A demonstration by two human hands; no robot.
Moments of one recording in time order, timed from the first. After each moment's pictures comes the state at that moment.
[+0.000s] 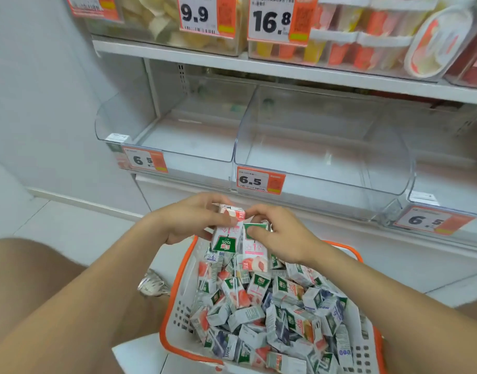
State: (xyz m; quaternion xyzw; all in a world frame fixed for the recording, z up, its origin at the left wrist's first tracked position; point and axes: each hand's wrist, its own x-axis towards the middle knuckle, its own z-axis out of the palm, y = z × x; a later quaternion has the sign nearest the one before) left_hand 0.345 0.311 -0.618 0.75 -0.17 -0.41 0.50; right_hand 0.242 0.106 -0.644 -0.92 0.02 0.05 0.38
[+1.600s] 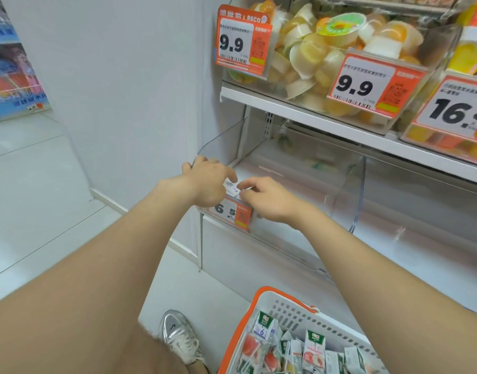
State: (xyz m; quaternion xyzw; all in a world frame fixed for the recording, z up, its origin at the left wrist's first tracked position) left_hand 0.527 0.427 -0.558 0.98 -0.18 -0.07 0.07; right_hand 0.500 0.251 -0.580 -0.93 -0.05 0.09 0.34
